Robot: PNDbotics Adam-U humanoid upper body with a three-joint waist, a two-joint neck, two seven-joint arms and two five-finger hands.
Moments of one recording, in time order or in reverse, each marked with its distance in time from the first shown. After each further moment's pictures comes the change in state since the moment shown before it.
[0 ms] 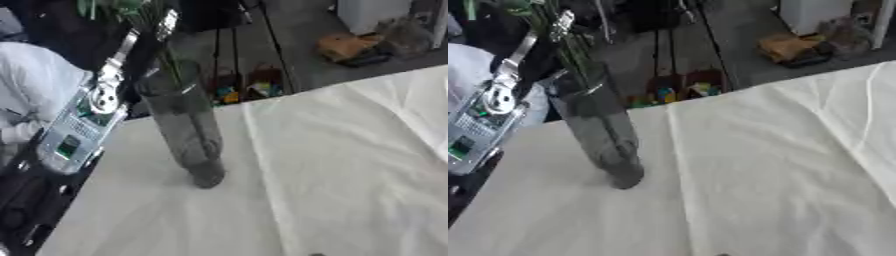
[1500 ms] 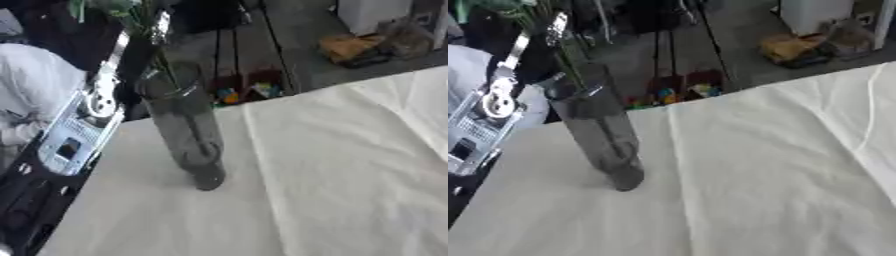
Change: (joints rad) left arm -0.007 0.001 0.032 0.053 -0.127 -0.088 0.085; right arm 0.000 0.000 0.000 0.000 0.000 0.000 0.004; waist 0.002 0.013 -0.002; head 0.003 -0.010
